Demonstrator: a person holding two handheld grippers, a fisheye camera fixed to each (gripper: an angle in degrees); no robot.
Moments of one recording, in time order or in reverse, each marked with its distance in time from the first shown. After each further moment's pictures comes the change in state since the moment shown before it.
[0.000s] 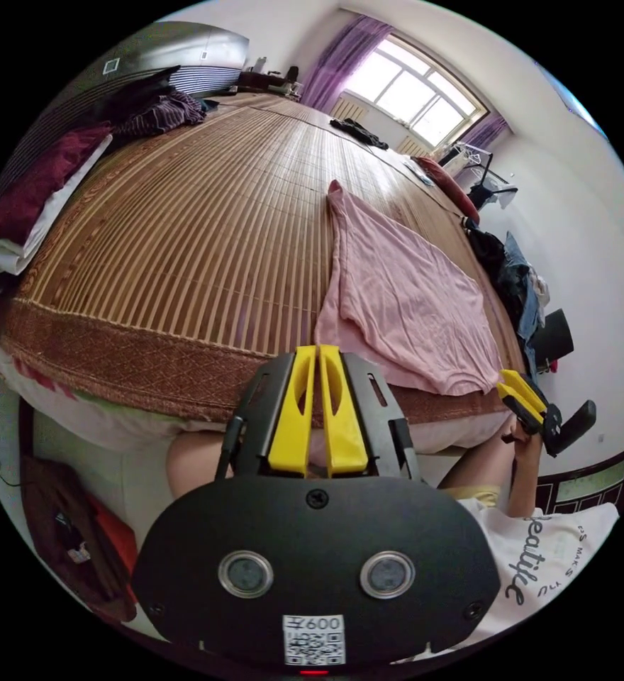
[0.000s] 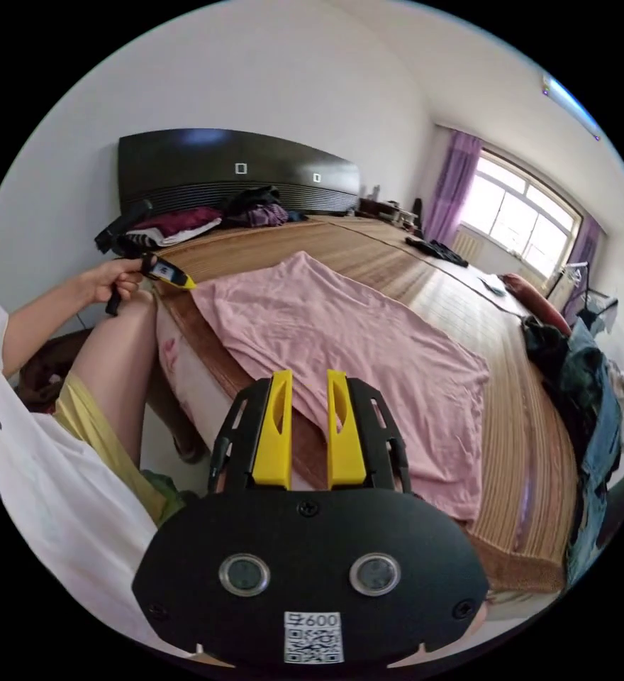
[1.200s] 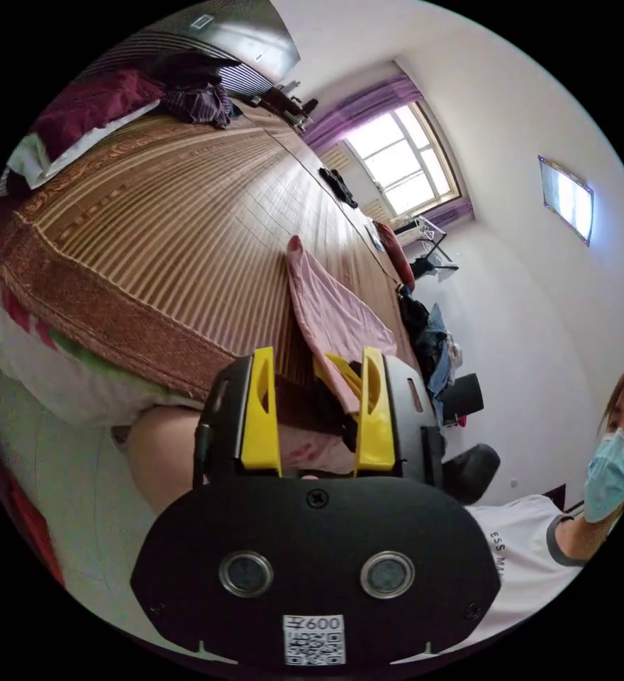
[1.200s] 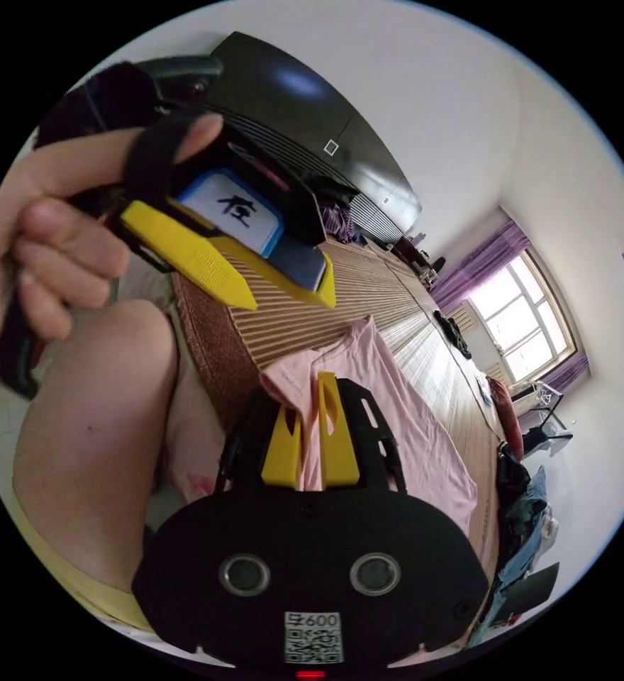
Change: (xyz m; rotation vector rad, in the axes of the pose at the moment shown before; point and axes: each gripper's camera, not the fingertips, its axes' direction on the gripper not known) left arm 0.104 -0.090 -0.182 0.137 0.368 -0.209; right arm -0.527 0.163 0.335 -0.075 0.241 -0.363
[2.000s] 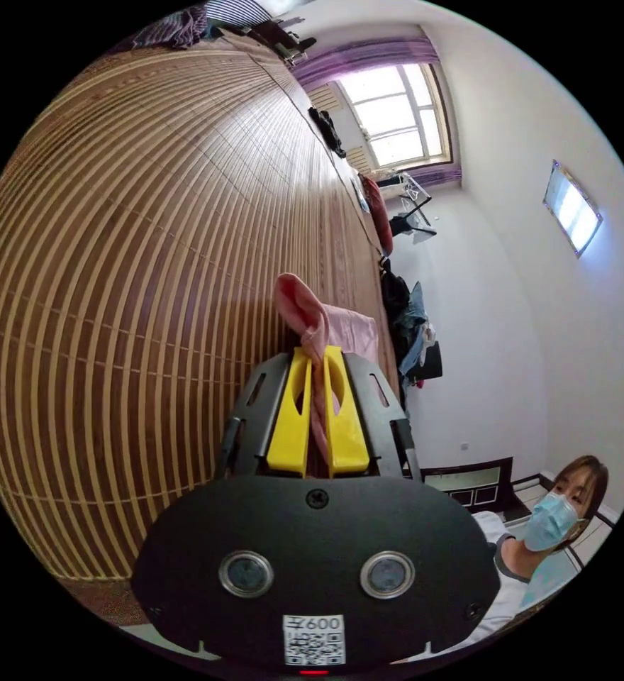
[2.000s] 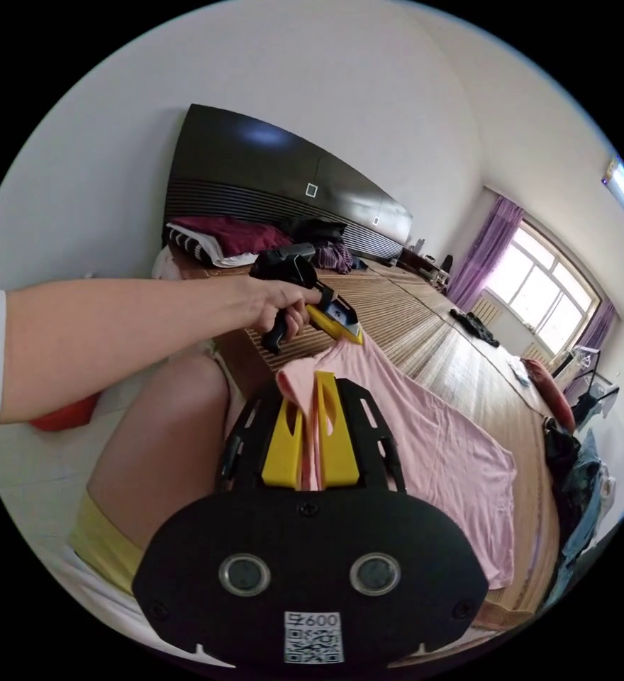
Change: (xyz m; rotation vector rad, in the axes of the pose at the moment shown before) left arm -0.104 -0.239 0.139 -0.227 0.170 0.003; right arm 0.182 -0.139 -0.112 0.167 -0.227 0.235
